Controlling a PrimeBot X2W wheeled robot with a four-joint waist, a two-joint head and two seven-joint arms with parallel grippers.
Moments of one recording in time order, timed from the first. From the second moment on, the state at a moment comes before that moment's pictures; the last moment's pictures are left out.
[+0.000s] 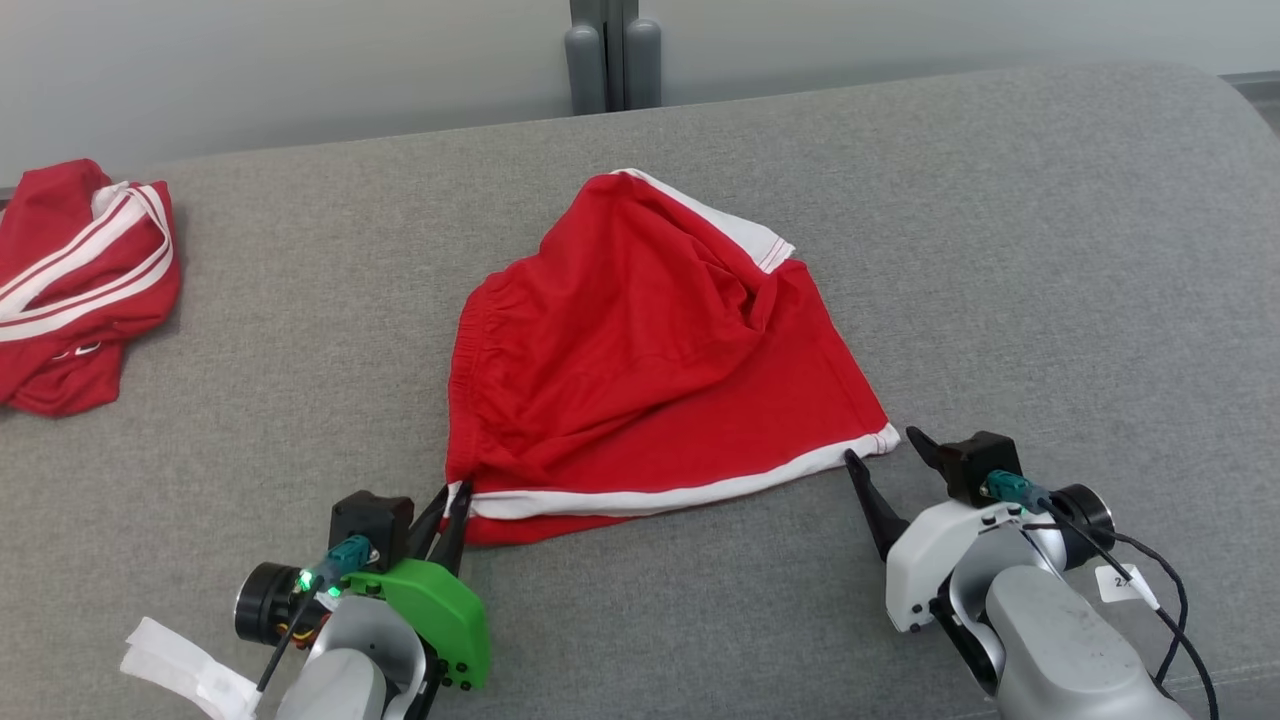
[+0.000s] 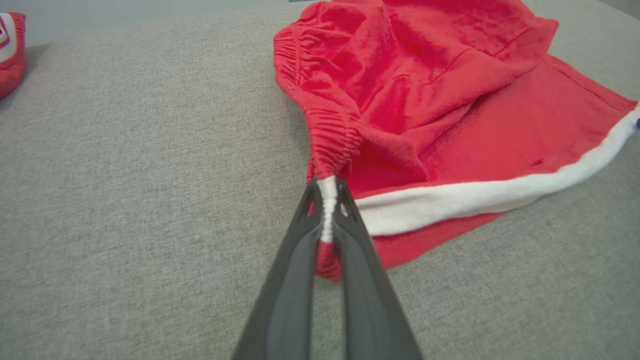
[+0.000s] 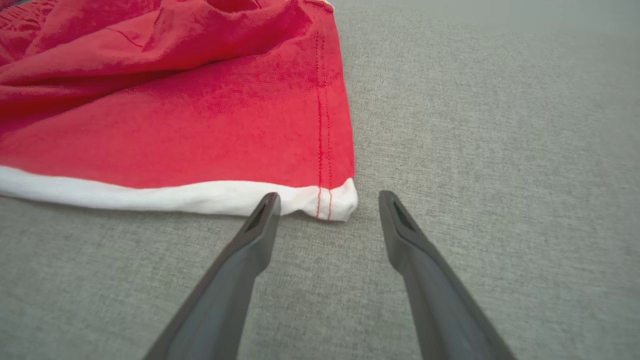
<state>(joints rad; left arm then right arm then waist) -0.24 0.13 -0.32 0.48 -0.27 -0.09 -0.04 -0.43 -0.12 0.30 0.84 0.16 0.13 -0.24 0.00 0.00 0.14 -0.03</state>
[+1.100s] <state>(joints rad) -0.22 0.09 -0.23 0.22 -0.47 -0.09 -0.15 -0.43 -0.16 0.25 0.41 0.28 0.13 -0.26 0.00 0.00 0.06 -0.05</state>
